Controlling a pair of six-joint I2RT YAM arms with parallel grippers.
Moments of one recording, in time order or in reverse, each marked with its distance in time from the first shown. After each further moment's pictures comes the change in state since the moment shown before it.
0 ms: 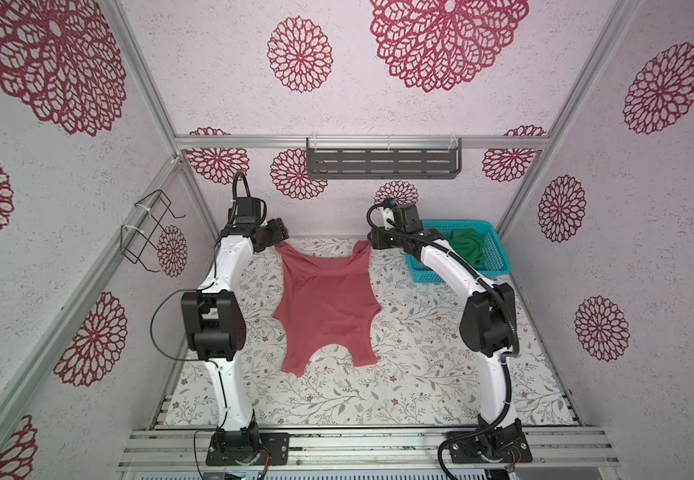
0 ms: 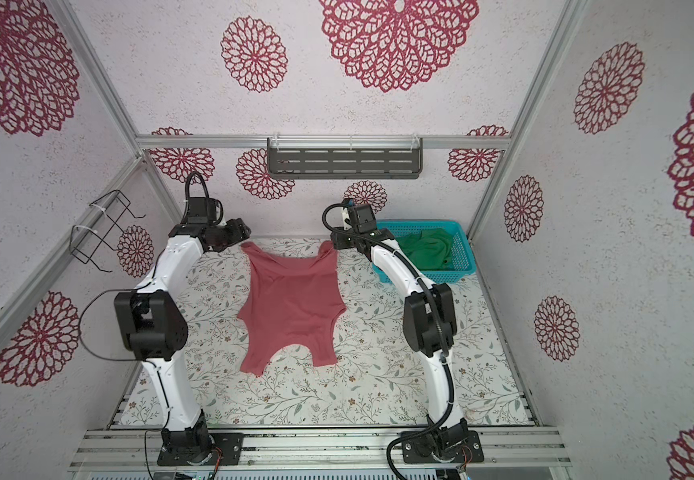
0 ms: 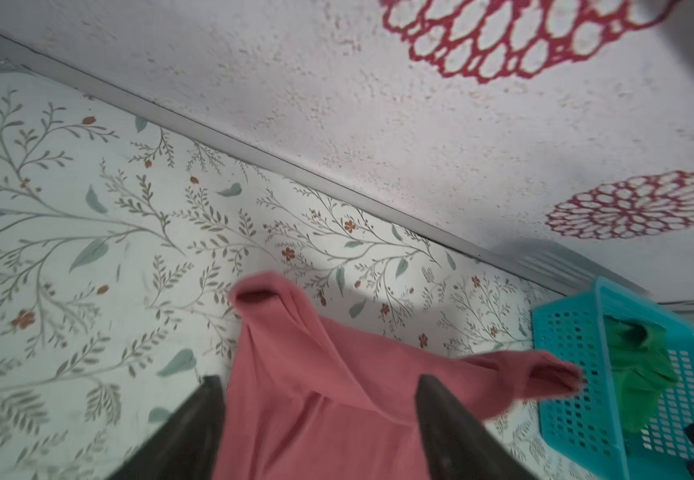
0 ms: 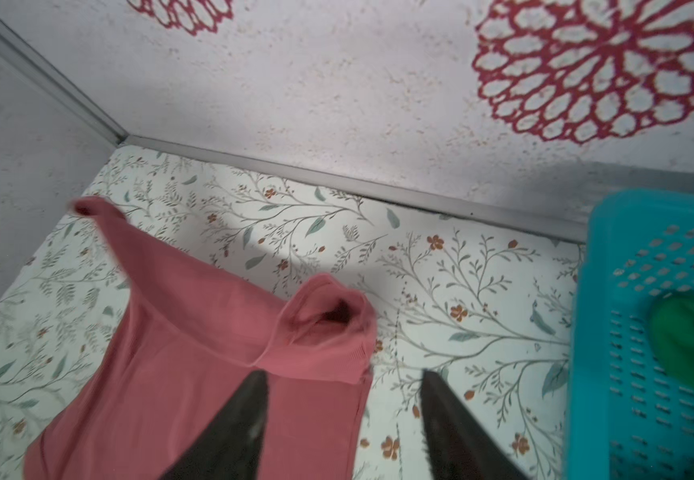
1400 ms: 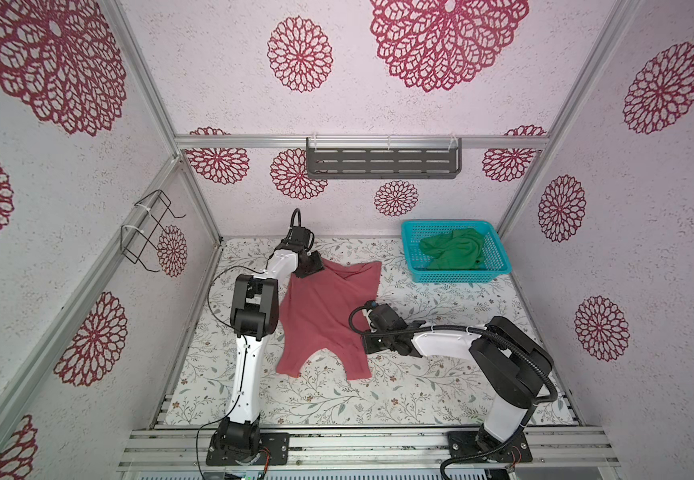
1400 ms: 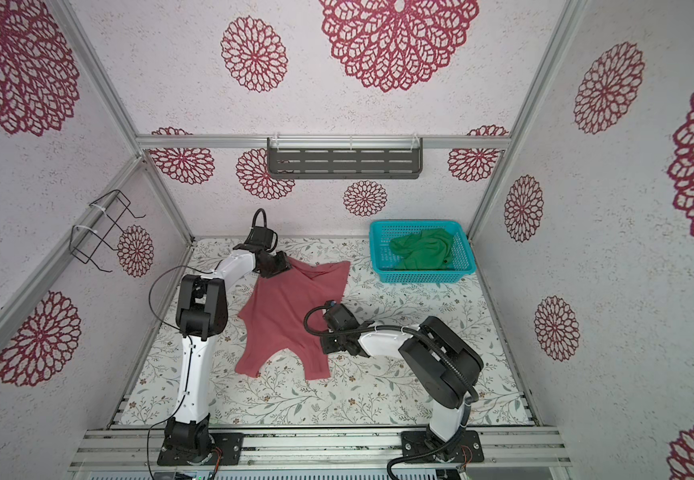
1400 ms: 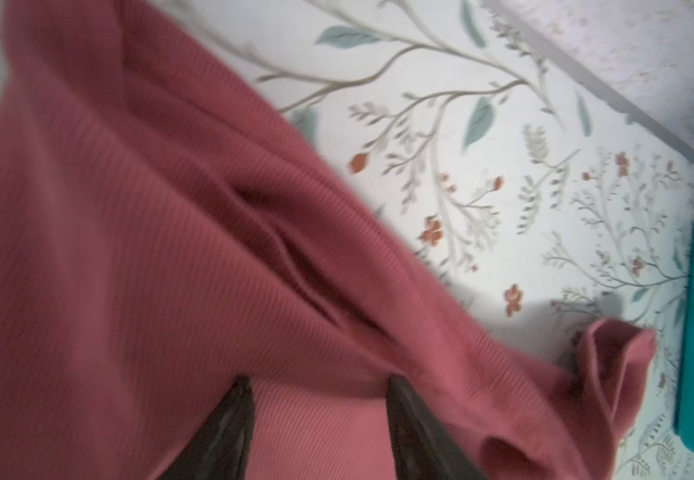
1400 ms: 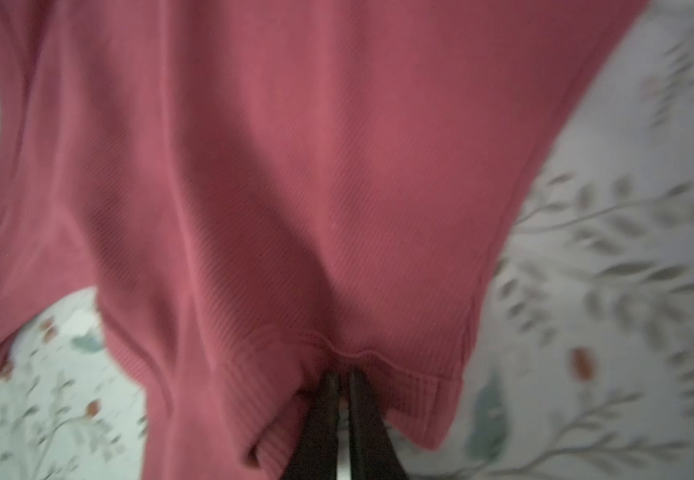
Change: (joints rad) left arm -0.224 0.383 0.111 0.017 0.029 -0.069; right arm 0.452 -0.451 -1.192 0.409 0.019 0.366
